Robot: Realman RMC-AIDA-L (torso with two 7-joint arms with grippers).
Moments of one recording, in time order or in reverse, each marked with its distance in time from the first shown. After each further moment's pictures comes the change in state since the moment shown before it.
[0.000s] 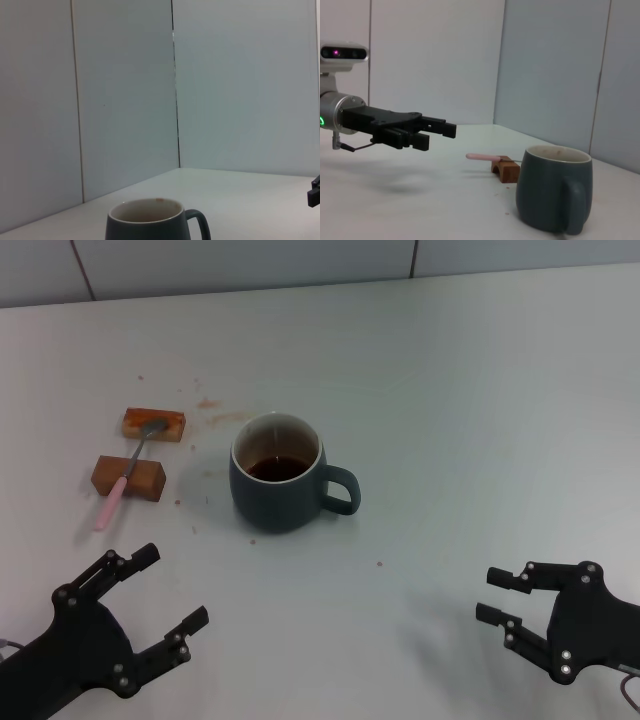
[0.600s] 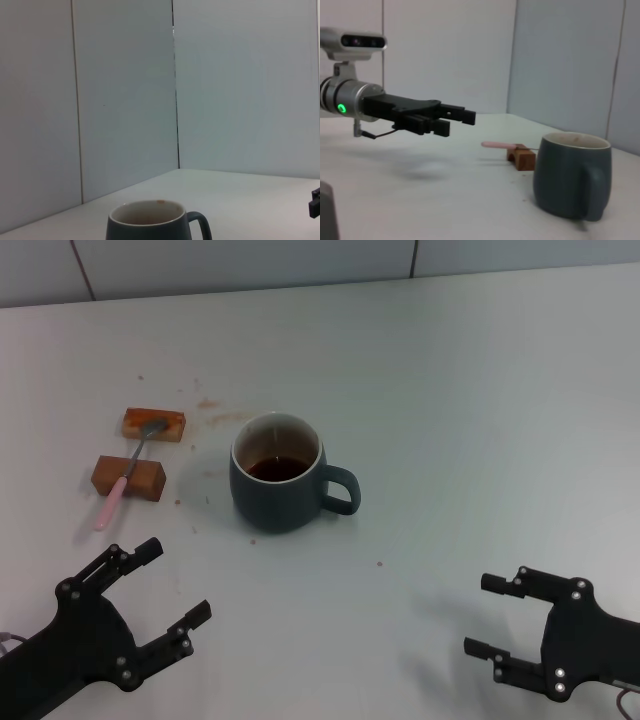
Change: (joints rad) left arm -0.014 0.000 0.000 -0.002 -0.001 -0.006 -0.013; right arm -0.002 0.000 -0.030 0.006 -0.023 0.018 -0.002
